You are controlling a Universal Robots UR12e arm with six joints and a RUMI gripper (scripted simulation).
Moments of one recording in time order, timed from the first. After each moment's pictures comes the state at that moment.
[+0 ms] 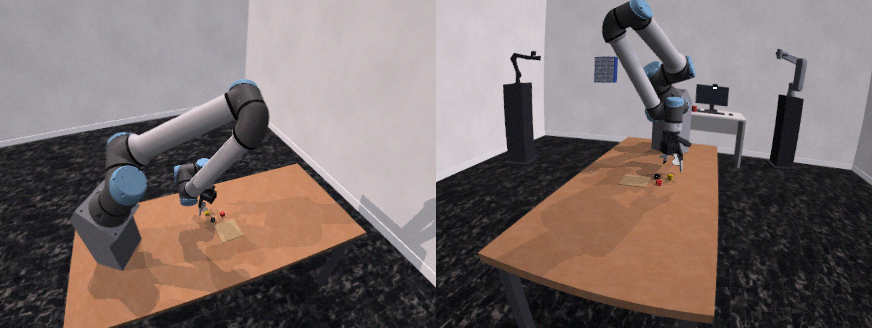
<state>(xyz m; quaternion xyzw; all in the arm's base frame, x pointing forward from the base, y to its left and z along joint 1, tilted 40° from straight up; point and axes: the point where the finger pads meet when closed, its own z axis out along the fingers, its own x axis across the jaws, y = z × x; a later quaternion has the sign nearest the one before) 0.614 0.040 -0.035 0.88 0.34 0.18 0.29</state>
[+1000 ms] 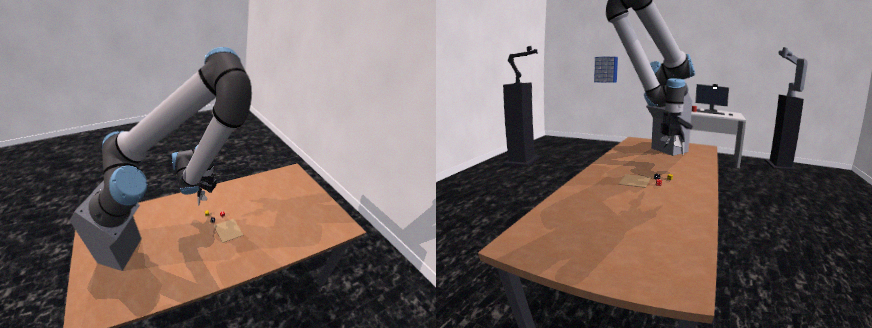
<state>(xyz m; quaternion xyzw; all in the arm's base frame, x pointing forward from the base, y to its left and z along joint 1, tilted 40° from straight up) 0.564 0.076 0.038 0.88 0.34 0.18 0.29</state>
